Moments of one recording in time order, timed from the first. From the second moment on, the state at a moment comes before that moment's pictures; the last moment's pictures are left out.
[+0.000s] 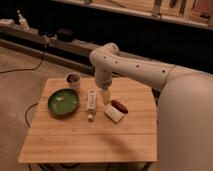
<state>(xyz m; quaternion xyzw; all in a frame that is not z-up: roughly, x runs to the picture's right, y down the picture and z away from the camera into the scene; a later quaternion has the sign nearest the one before) -0.011 0.036 0.778 -0.32 -0.11 -0.17 0.93</state>
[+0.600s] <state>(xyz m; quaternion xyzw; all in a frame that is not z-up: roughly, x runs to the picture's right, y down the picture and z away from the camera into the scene) -0.024 0.052 0.760 -0.31 -0.16 -0.29 0.89</state>
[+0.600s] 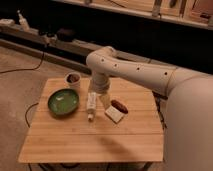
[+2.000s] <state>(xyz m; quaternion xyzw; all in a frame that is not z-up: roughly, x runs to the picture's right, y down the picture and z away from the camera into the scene) -0.034 0.005 0.769 -0.19 -0.30 -0.57 0.74</state>
